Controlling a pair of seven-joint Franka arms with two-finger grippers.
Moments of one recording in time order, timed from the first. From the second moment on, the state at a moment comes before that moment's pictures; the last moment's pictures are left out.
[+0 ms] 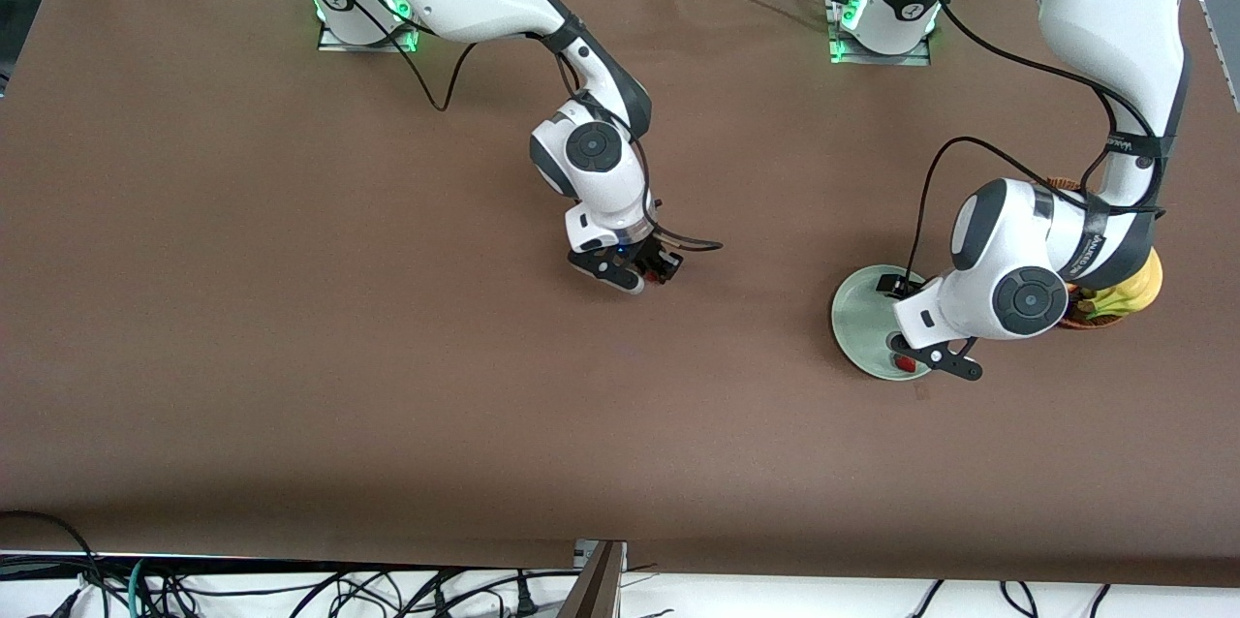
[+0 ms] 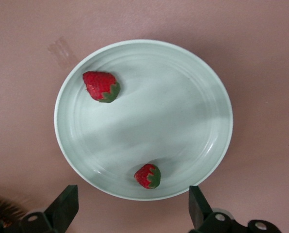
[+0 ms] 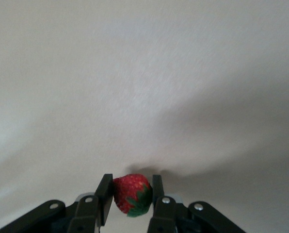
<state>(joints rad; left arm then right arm) 0.07 0.60 -0.24 -1.63 0.20 1.92 0.13 0.81 0.91 0.01 -1.41 0.07 2.62 1.28</state>
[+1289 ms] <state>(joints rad) -0.17 0.63 -0.38 -1.65 0.05 2.11 -0.53 0.54 0.73 -0.02 -1.26 0.07 2.02 0.60</state>
